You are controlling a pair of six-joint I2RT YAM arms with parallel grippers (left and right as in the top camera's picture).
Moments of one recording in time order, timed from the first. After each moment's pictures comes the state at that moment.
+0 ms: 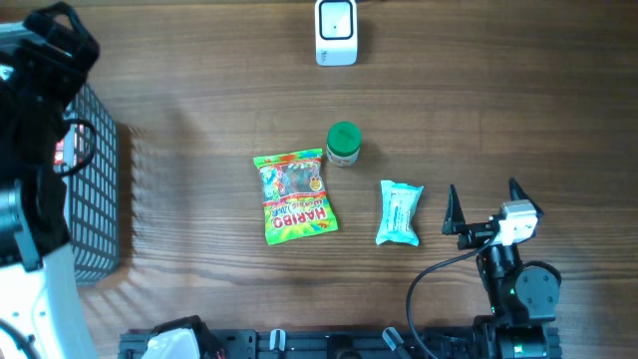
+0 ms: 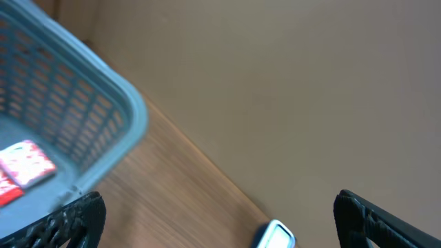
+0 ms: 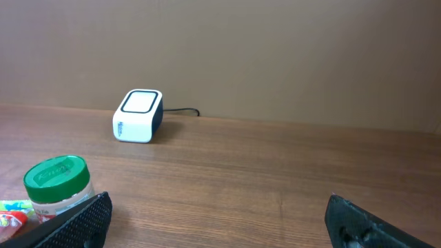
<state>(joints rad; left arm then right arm) 0.24 1.22 1.68 -0.81 -0.03 -0.67 0.03 0.01 0.01 0.00 -0.07 -0.04</state>
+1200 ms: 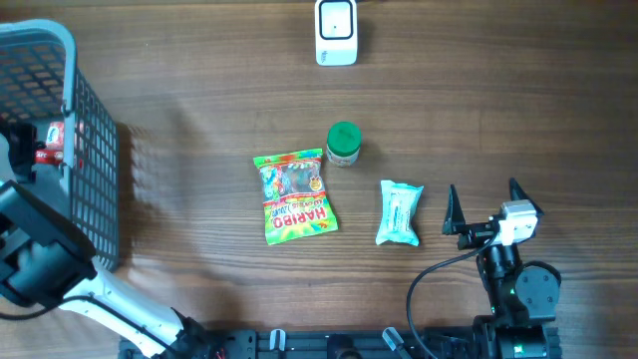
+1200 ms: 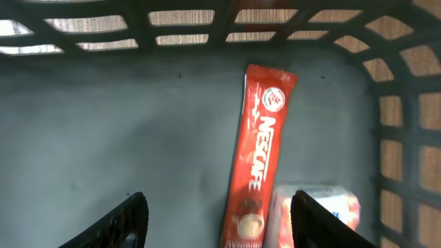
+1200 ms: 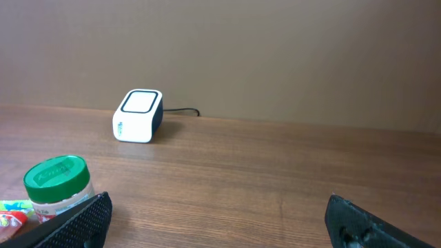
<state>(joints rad) 0.71 2.08 1.68 -0.81 -0.17 -0.89 0.03 0.01 0.01 0.00 -0.07 -0.04</state>
